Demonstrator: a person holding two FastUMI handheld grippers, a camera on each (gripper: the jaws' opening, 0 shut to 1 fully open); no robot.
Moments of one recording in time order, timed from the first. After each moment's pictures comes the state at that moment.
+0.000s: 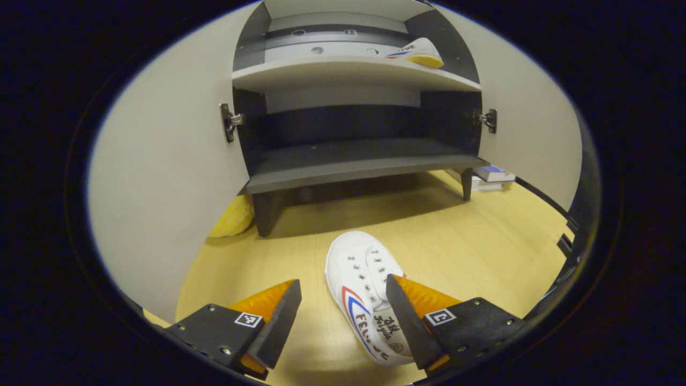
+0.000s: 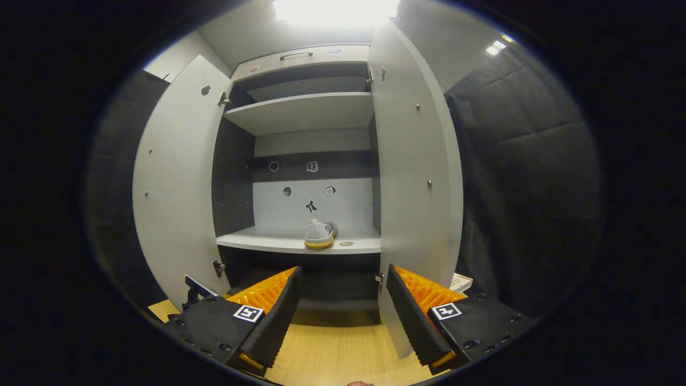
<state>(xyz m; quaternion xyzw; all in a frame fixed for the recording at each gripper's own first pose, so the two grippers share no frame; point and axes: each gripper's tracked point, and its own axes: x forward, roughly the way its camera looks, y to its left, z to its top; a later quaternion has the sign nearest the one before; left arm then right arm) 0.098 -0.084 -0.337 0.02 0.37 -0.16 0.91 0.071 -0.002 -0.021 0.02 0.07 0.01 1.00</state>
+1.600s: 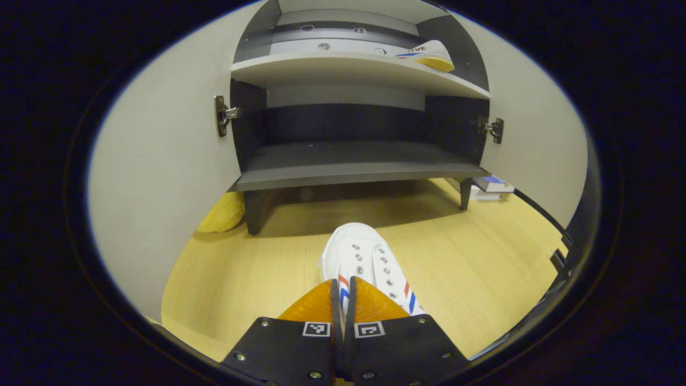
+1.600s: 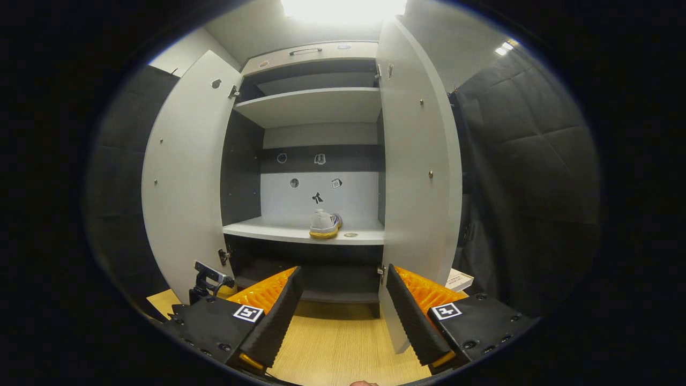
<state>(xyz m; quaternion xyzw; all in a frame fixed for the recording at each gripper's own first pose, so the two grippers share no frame) 0.113 -0.100 -0.313 -0.02 0.35 -0.17 0.92 0.059 0.005 -0.031 0.02 0.08 0.04 1.00</state>
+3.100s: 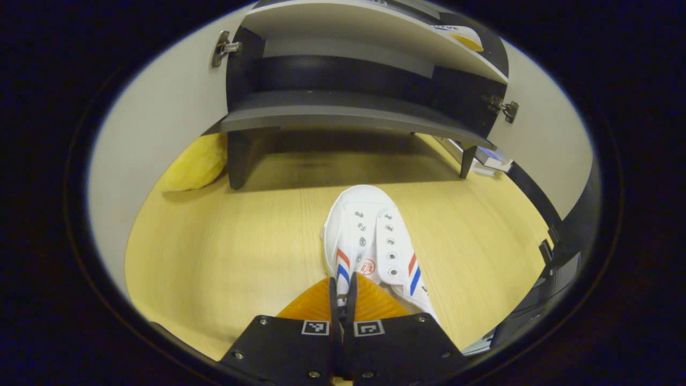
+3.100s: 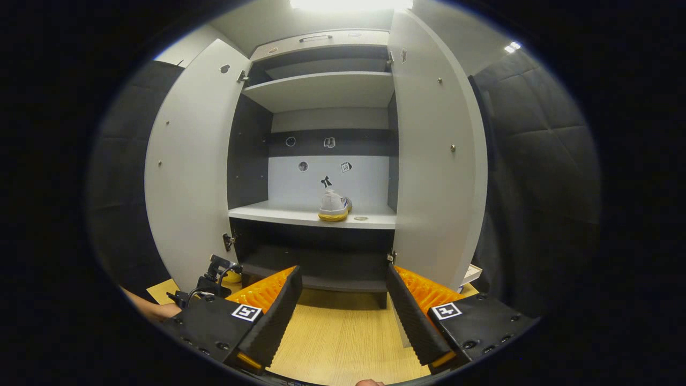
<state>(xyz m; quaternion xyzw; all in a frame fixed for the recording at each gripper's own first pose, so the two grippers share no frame) 0.086 -0.093 -0.386 -0.04 0.47 -0.20 0.86 0.061 0.022 -0.058 0.01 0.12 0.06 0.99</state>
